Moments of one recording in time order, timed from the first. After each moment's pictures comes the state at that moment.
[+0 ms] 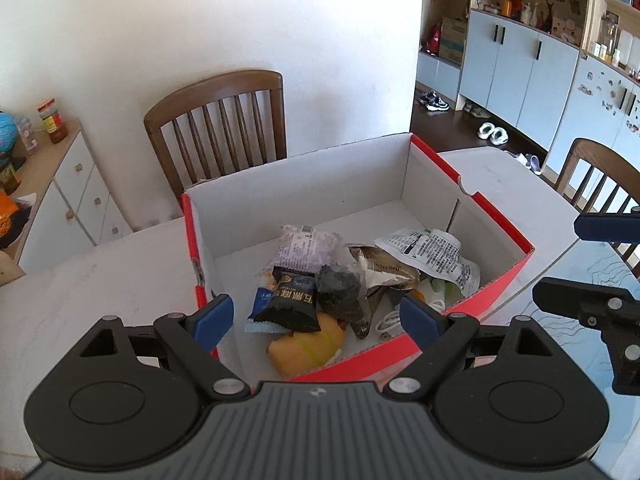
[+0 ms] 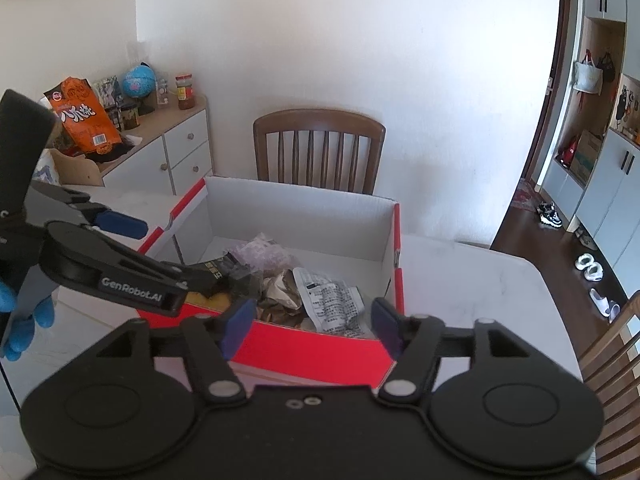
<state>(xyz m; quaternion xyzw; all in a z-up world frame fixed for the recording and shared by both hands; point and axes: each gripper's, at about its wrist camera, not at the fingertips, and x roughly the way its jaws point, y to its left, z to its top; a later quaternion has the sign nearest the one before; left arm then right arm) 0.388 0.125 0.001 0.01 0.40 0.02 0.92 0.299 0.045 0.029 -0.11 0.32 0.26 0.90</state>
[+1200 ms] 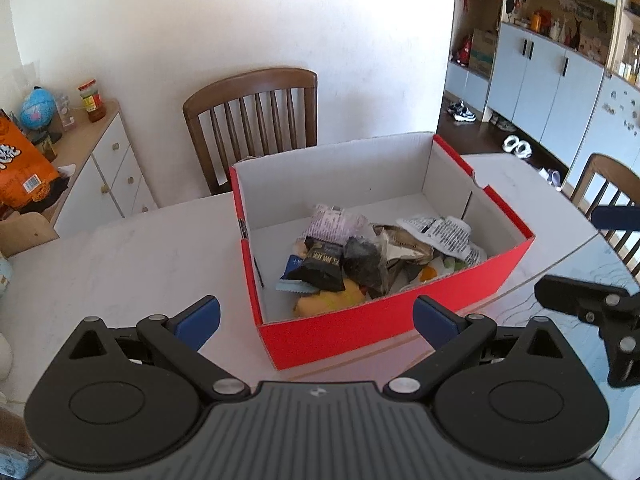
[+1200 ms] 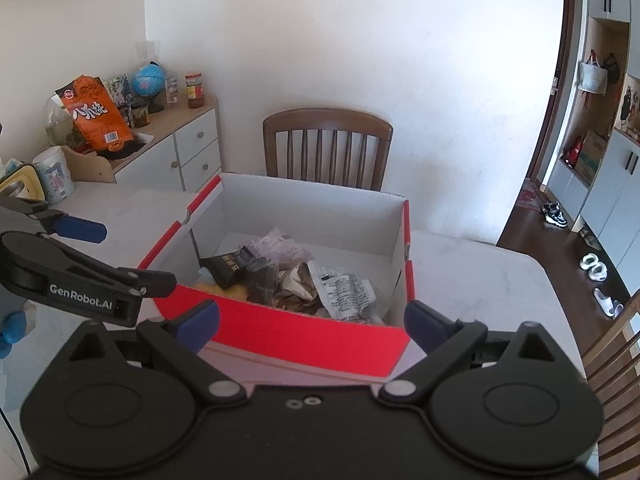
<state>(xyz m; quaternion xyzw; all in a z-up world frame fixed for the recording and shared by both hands) 0.340 0.133 0.012 -0.01 0.40 0.07 0.91 0.281 0.046 0.033 -0.11 0.32 0.27 0.90</state>
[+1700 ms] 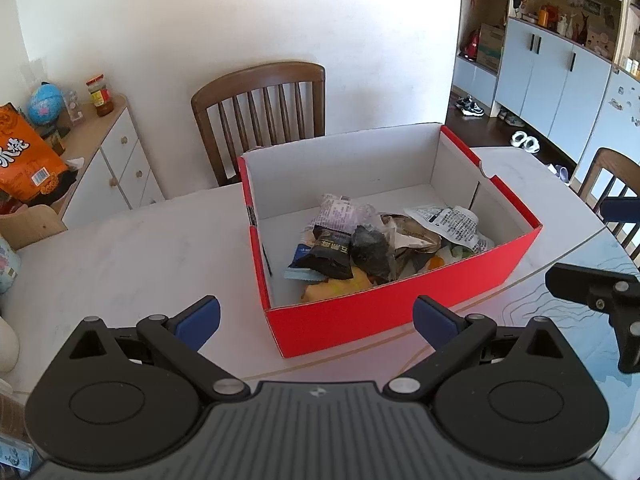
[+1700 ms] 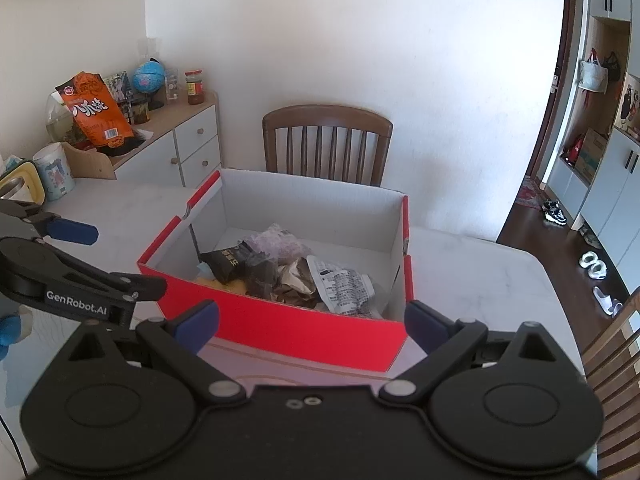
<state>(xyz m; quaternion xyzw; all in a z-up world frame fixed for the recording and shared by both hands) 0.334 0.132 0.008 -0.01 0.40 0.08 0.91 0.280 0.043 0.032 -0.11 0.33 0.27 0.90</state>
